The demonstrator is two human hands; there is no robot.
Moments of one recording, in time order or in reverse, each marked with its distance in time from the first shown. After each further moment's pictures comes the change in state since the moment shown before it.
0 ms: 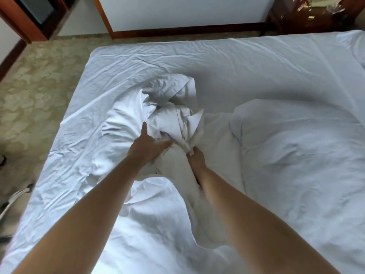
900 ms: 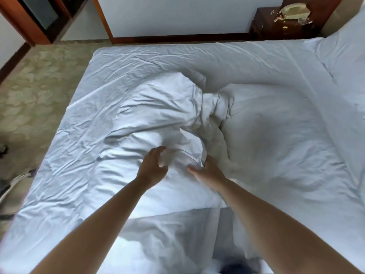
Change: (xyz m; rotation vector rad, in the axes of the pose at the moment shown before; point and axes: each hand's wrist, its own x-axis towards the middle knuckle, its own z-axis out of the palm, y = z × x) left_hand -0.184 -0.083 0.082 0.054 0.041 0.406; right_hand -0.166 0.107 -0.080 -0.377 -0.022 -0.007
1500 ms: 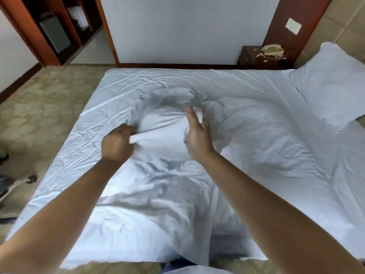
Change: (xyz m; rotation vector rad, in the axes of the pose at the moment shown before) left_hand -0.089 -0.023 -0.129 0.455 0.572 0.456; right_hand -0.171 -0.139 0.007 0.870 0.173 -0.334
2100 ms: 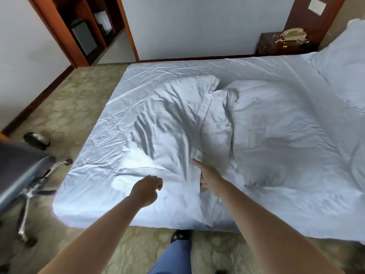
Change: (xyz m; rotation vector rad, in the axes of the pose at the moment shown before) left_hand -0.202 0.074 -0.002 0.000 -0.838 -0.208; right_hand -0.094 0.140 -0.095 -0.311 -0.172 0.594
